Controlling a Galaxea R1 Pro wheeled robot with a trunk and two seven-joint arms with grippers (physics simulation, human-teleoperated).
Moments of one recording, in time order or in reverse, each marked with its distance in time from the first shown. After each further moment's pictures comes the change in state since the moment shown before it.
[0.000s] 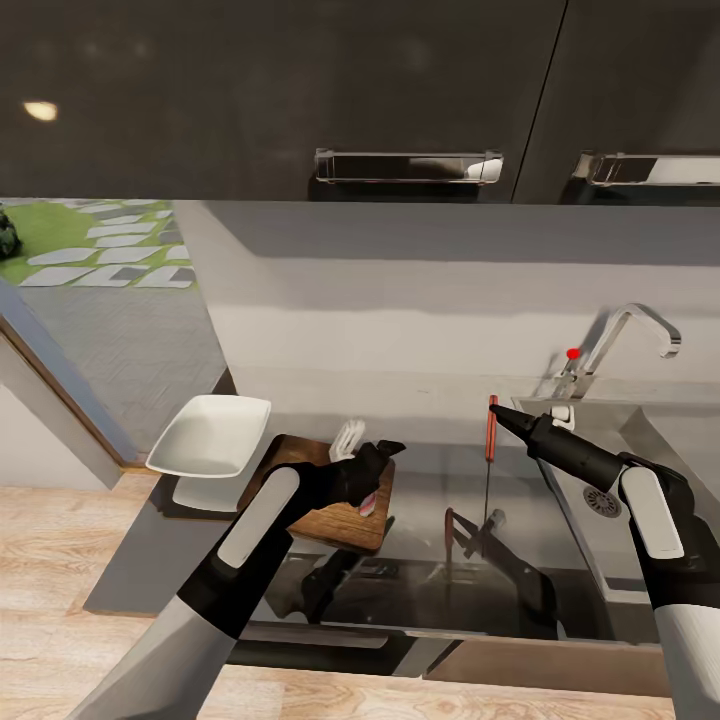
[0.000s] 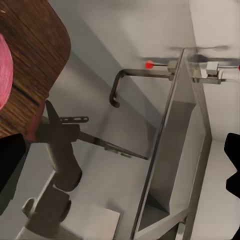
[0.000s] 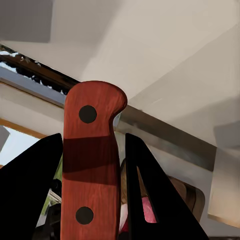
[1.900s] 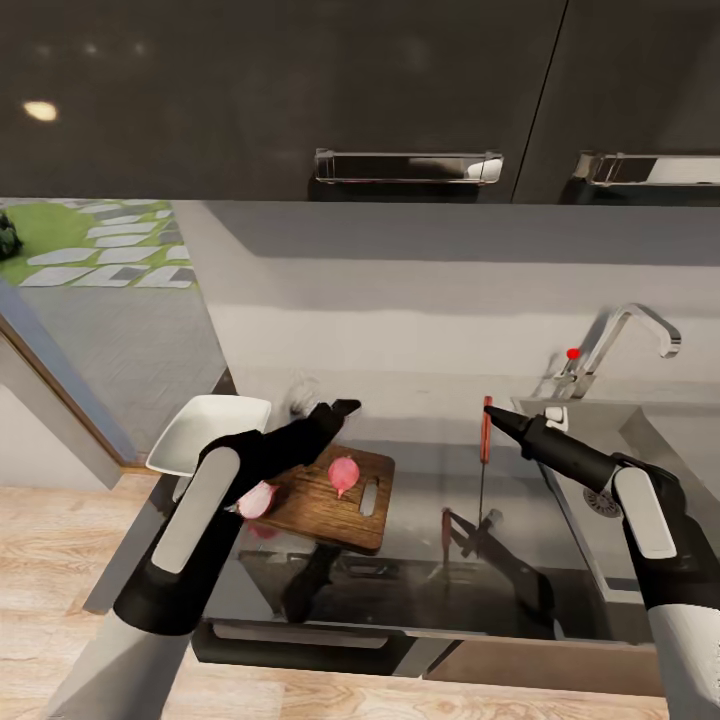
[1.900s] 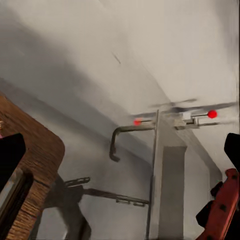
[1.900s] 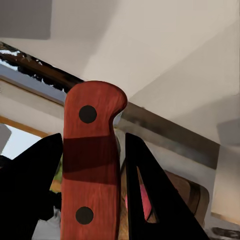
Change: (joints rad) left arm 0.014 0.080 0.120 -0.330 -0.119 0.058 0.130; right arm 0.000 0.015 0.010 0.003 0.001 -0.002 -0.005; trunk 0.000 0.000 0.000
